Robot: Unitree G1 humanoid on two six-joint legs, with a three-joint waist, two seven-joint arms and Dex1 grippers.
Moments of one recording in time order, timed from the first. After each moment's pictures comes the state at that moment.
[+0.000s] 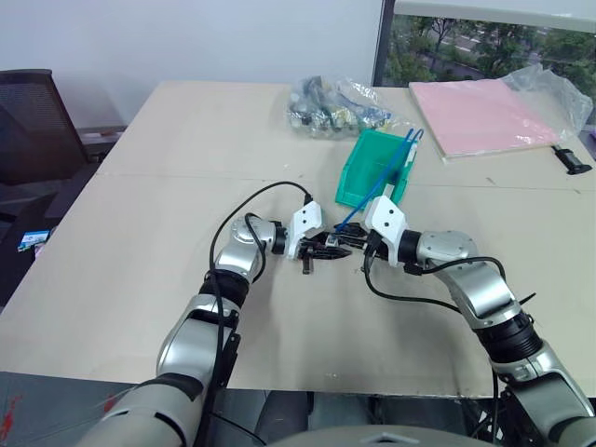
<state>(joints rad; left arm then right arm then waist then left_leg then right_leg) -0.75 0.27 -0.15 0.82 -0.03 -0.13 -1.35 -0.48 -0.37 0.34 -0.13 0.13 0.37 0.76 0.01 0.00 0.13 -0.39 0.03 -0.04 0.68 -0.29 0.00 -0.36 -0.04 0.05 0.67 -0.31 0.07</state>
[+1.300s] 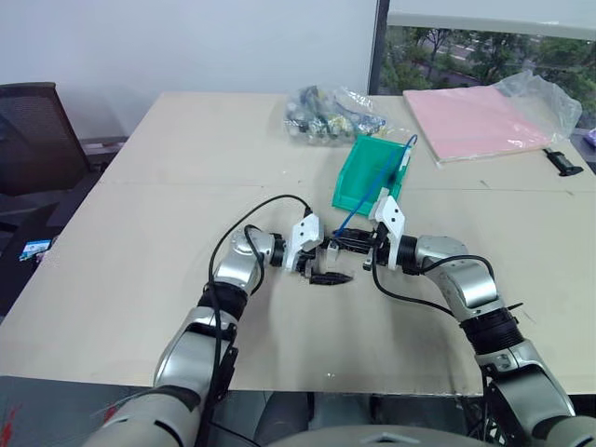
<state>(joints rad) -0.62 0.29 -0.16 0.69 -0.08 -0.12 -1.40 -0.47 -0.28 0.24 0.10 0.28 0.34 0.89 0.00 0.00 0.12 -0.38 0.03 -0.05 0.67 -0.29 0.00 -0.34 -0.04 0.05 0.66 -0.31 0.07</state>
